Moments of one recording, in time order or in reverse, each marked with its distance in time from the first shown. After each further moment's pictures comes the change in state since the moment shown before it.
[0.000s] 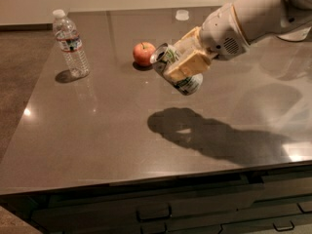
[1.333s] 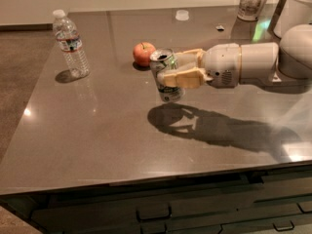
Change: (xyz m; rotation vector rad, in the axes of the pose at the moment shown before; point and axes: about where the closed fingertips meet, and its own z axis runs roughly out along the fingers) arm 0.010 -0.008 0.025 0.044 -0.466 0.168
